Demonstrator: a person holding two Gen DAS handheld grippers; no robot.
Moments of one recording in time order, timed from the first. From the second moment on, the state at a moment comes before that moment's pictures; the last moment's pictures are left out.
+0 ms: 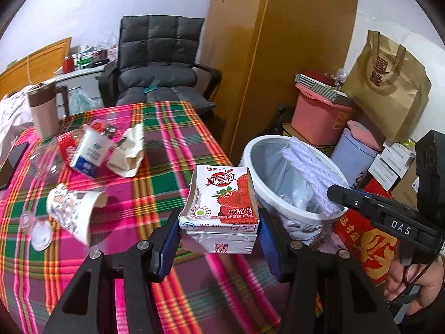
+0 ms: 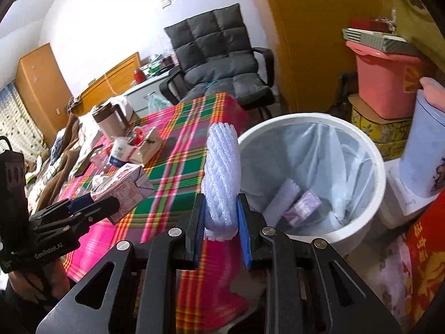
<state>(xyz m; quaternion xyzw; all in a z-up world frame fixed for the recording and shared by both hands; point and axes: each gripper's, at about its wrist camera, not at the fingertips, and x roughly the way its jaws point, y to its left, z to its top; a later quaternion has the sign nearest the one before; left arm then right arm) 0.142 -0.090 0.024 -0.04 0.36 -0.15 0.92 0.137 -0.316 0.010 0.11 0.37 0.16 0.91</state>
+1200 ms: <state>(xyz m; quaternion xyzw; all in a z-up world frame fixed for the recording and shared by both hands) 0.222 -0.208 -0.010 0.00 0.38 -0.27 0.88 0.158 -0.381 -0.020 0.13 0.41 0.08 0.90</state>
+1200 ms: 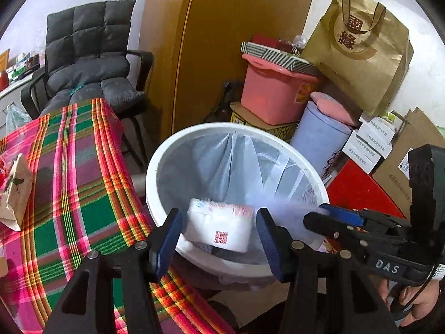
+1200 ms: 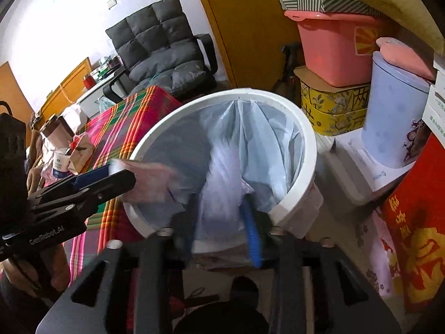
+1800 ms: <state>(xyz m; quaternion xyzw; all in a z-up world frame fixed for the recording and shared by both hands) 0.188 -0.165 0.012 -0.02 0.37 -0.22 0.90 0.138 -0.358 0.004 0.12 0.37 0.12 0.91</state>
